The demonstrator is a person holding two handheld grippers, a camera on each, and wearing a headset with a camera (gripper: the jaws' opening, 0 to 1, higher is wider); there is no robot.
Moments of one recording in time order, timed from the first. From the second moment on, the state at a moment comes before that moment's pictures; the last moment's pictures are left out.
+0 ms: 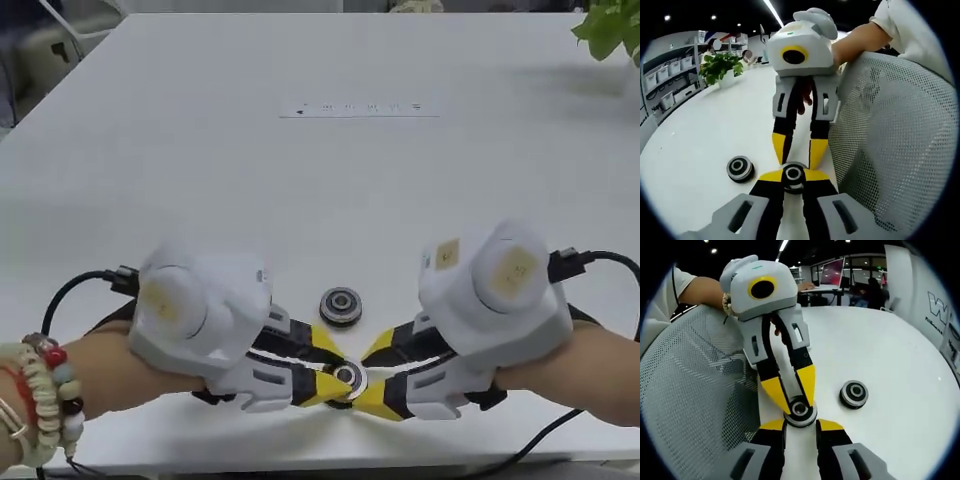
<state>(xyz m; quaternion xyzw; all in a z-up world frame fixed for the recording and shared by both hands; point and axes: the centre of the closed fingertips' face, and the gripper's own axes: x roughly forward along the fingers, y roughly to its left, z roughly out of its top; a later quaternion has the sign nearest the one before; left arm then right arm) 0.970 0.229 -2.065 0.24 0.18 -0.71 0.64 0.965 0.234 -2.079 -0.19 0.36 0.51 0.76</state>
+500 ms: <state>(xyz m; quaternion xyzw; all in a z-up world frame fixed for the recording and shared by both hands) 0.972 0.228 -2.064 0.22 0.17 -0.71 0.65 0.965 0.233 -2.078 -0.21 0.34 0.52 0.75</state>
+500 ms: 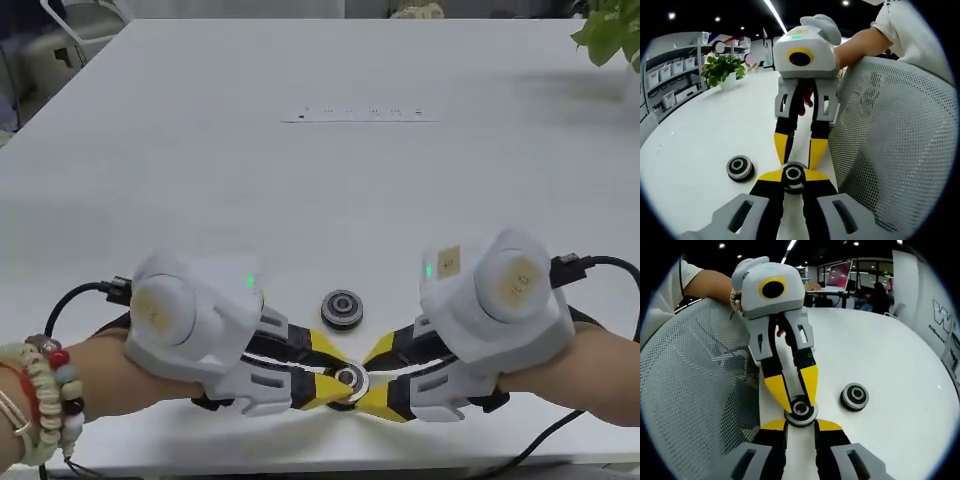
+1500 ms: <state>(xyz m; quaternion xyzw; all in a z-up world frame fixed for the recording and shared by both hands) 0.973 0.230 -2.061 0.21 0.17 -0.71 0.65 0.972 0.220 -2.084 -0.09 0.44 0.44 0.77</state>
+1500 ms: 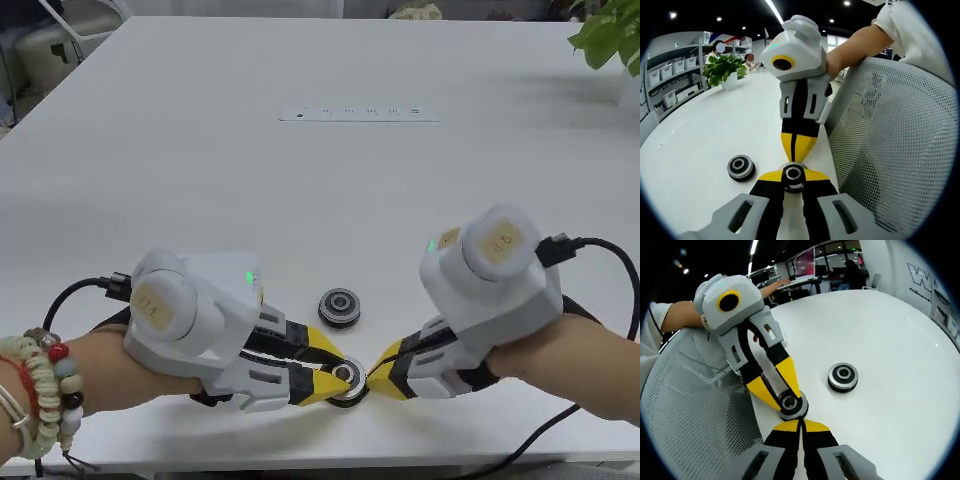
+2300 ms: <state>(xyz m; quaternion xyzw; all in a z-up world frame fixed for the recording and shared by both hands) 0.972 0.229 -2.061 0.23 0.17 -0.71 0.65 0.970 0.225 -2.067 0.08 0.48 0.39 0.78</state>
